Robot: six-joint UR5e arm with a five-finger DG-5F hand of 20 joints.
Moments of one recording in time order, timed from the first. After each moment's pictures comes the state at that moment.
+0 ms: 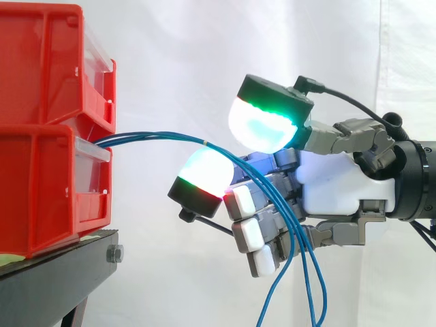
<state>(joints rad) 0.08 -2.29 -1.21 -2.76 -1.48 -0.03</state>
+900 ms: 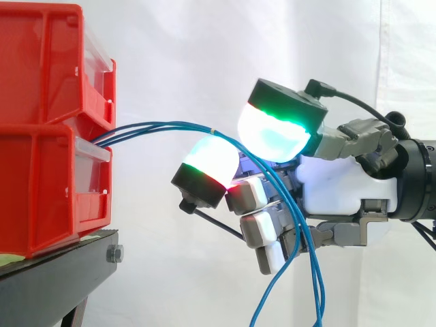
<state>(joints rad) 0.09 -2.29 -1.21 -2.75 -1.48 -0.01</state>
